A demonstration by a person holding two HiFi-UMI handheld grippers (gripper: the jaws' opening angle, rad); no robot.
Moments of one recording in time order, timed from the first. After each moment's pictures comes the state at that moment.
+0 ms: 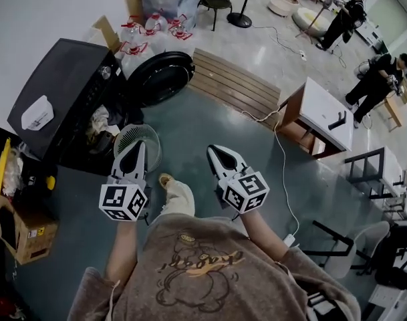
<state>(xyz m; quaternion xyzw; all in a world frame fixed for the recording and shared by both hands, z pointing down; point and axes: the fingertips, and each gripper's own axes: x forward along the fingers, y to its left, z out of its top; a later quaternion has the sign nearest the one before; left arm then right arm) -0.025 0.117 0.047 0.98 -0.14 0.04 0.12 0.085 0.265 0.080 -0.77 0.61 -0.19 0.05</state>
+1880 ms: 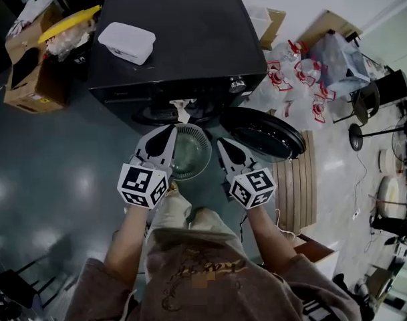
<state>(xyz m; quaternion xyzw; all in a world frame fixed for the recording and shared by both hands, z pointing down) -0.069 -0.144 0.146 0.85 -0.50 0.01 0.15 0.056 -0.130 0.190 -0.41 0.89 -0.20 -0.09</state>
